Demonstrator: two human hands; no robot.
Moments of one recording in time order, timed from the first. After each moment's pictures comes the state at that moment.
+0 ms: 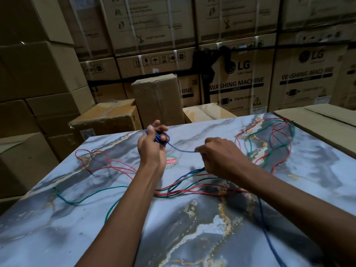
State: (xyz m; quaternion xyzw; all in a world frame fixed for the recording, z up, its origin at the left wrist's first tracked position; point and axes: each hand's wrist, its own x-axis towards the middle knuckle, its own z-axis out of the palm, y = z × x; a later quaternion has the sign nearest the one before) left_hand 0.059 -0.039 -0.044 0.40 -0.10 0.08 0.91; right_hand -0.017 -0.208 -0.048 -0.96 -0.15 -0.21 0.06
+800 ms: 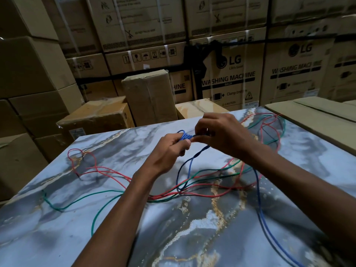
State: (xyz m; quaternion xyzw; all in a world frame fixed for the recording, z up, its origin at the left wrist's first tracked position) left_hand 0.040 -0.049 -0.052 0.80 -0.36 0.02 0.49; right_hand -0.004 -0.248 -0.027 -0.87 -0.29 -0.38 0.14
